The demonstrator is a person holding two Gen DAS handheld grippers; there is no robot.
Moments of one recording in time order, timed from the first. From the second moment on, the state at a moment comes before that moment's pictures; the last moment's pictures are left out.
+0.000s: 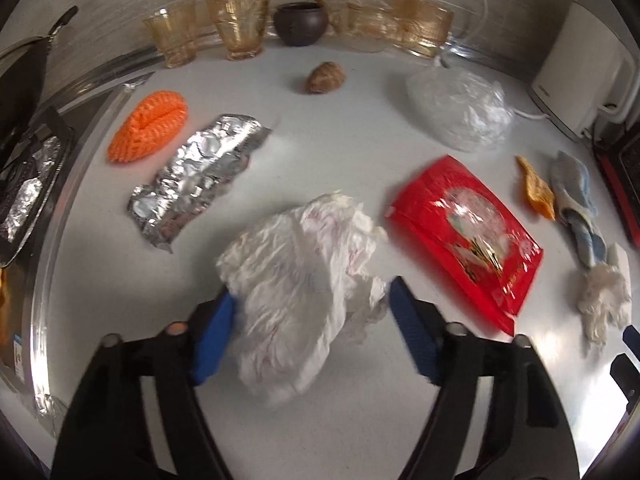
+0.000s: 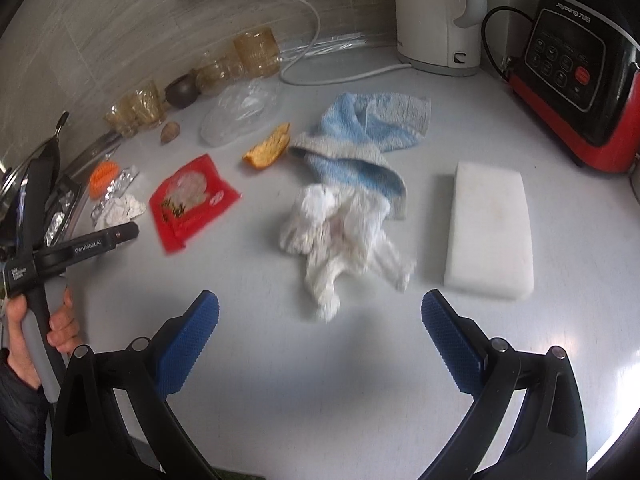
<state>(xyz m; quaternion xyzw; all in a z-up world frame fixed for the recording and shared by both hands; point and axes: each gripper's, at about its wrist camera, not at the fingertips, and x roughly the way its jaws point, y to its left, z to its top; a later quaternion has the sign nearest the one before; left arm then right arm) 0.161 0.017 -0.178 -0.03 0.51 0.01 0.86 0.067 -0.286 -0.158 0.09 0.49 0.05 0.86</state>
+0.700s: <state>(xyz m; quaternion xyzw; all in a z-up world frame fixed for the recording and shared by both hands) 0.122 0.016 -0.149 -0.03 0.50 0.00 0.87 0.113 -0.289 -0.178 0.09 0.49 0.00 0.87</state>
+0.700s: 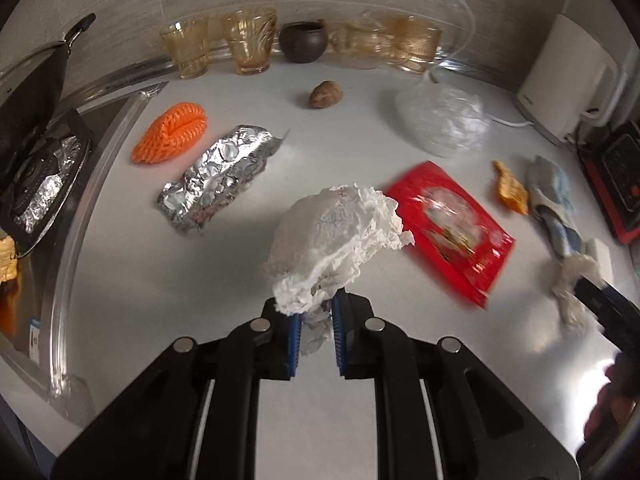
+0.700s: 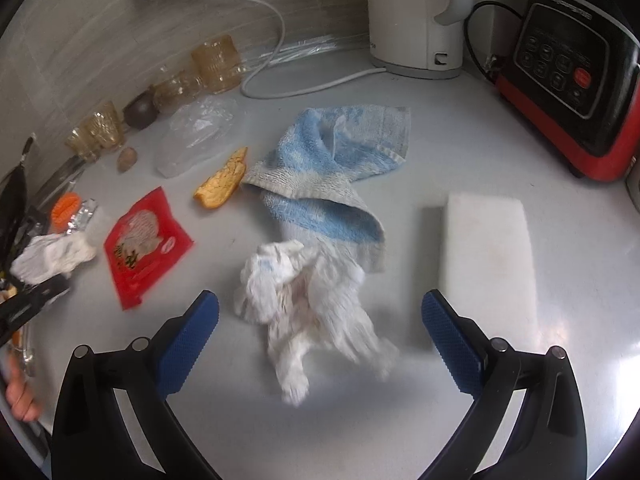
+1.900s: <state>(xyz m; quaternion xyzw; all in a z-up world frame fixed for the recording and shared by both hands) -0.108 0.021 -0.121 0.04 0.54 -0.22 0.81 -0.149 -0.189 -0.102 0.10 0.50 -0.02 0.86</state>
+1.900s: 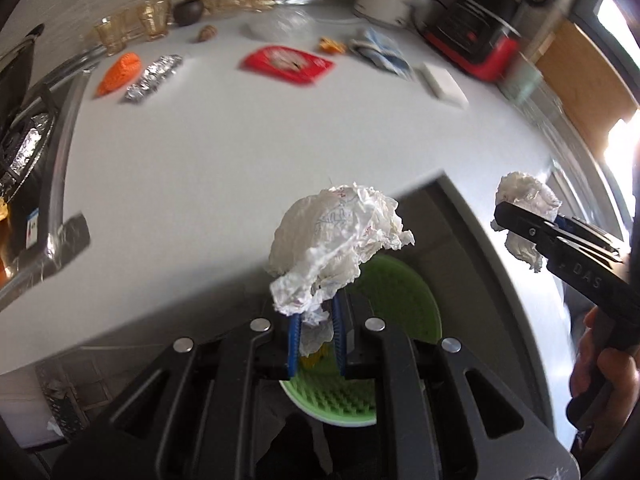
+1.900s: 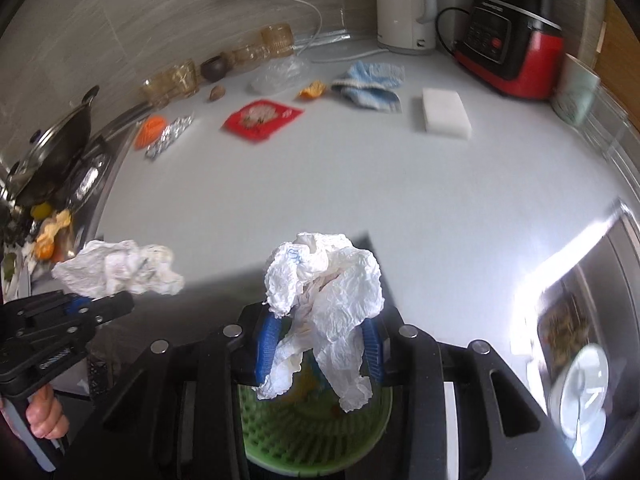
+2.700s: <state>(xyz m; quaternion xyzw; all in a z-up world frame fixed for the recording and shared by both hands) -0.158 -0.017 -0.136 0.12 0.54 -0.24 0.80 -0.210 -0.153 -0.122 0.09 0.54 -0.03 0.83</state>
